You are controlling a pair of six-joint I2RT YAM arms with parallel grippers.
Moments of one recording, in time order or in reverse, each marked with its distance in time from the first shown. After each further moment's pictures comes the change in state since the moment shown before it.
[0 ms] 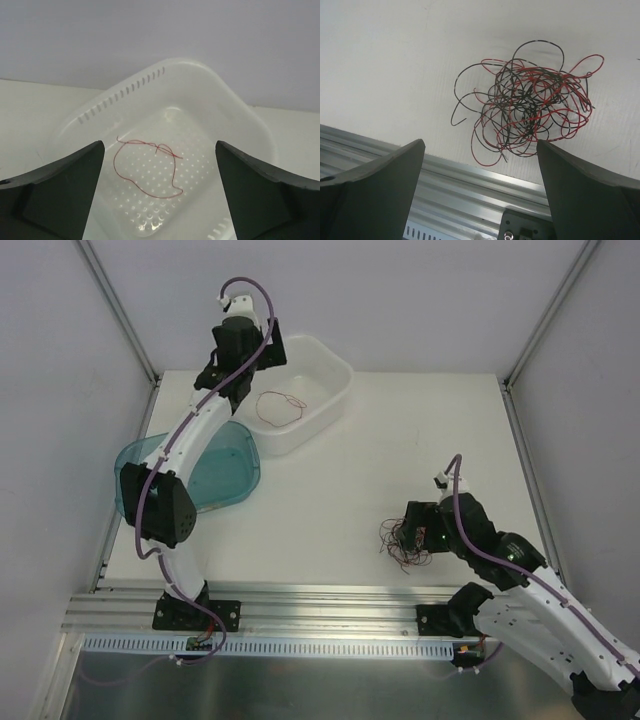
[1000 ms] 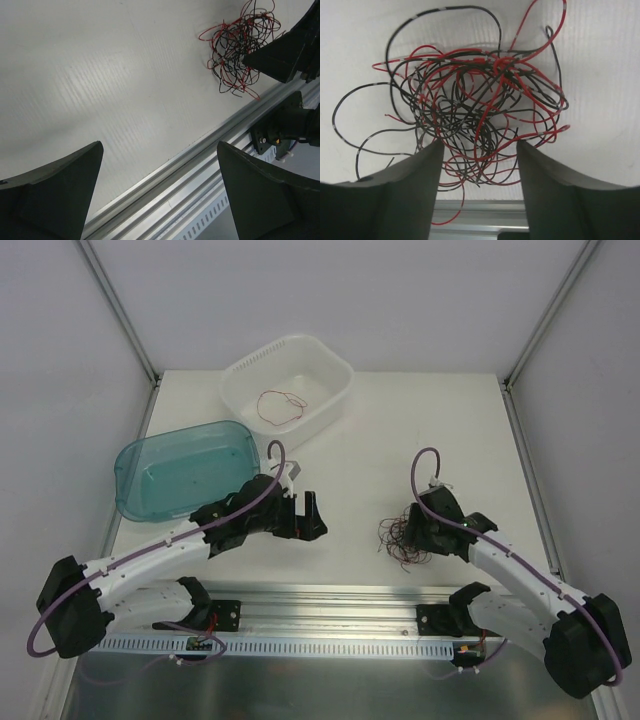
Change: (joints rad) left arm -0.511 -0.843 -1.176 -0.068 0.357 -0.434; right arm -0.184 0.339 -0.163 0.160 0.018 0.106
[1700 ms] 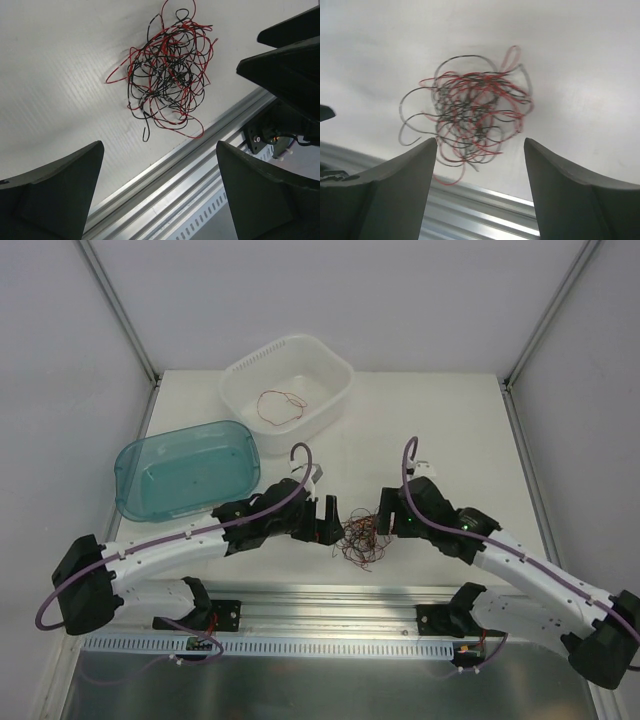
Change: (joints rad) left arm -0.156 0.132 0.077 0.024 -0.086 -0.045; right arm 0.304 0.040 0.211 0.088 0.021 0.011
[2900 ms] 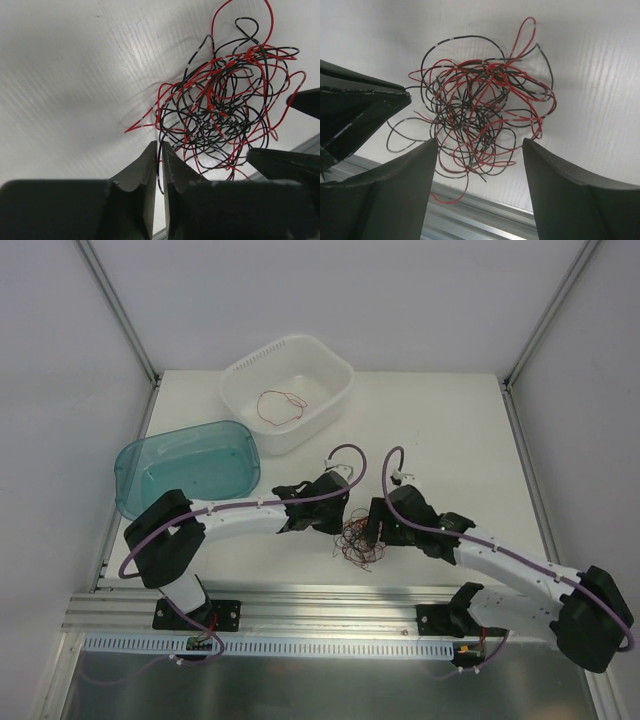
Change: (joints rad) left arm -0.009 0.489 0.232 0.011 -0.068 0.098; right arm -0.006 0.041 -0.148 0.153 -0.045 0.090
